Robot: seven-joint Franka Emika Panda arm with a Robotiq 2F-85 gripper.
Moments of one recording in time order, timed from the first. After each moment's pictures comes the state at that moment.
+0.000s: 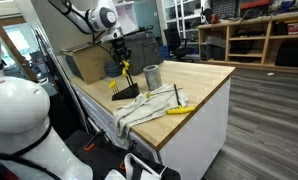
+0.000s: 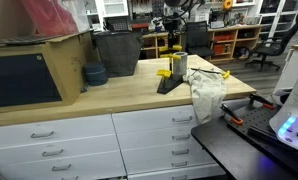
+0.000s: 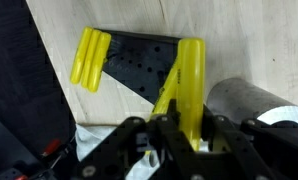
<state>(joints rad) 0.19 0.18 0.05 -2.04 0.01 2.28 2.37</state>
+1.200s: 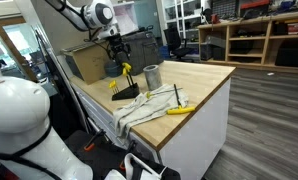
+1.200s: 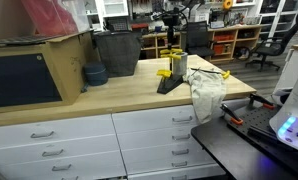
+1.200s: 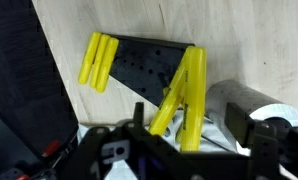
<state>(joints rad) 0.19 0.13 0.06 -2.06 0.00 2.28 2.37</state>
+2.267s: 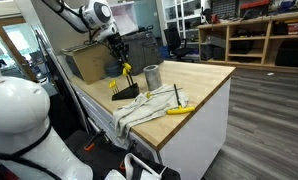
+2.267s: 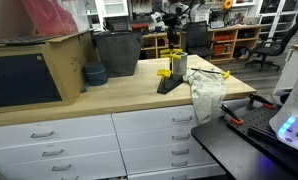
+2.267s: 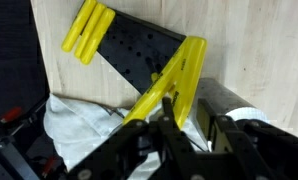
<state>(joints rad) 0.19 0.12 0.07 -2.06 -0.14 2.28 2.25</state>
